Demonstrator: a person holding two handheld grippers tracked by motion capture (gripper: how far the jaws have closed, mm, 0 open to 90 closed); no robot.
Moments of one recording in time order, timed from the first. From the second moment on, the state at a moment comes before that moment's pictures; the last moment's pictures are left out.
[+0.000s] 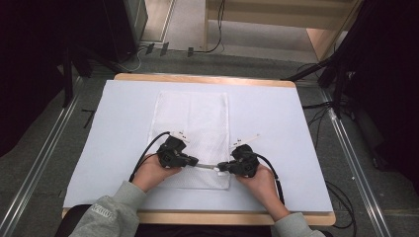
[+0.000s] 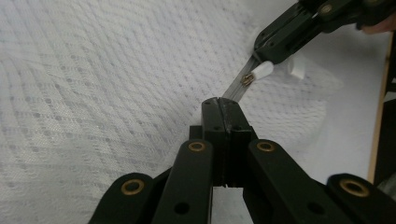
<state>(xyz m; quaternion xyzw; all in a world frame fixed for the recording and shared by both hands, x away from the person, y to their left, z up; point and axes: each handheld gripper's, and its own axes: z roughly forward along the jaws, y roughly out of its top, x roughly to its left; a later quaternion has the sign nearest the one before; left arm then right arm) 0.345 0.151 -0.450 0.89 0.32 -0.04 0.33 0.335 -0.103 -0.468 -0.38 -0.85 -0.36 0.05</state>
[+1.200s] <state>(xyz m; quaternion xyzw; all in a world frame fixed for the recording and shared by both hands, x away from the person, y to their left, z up) 0.345 0.141 -0.445 0.88 0.31 -0.06 0.35 0.328 -0.106 -0.460 -0.35 -0.86 -0.37 -0.01</state>
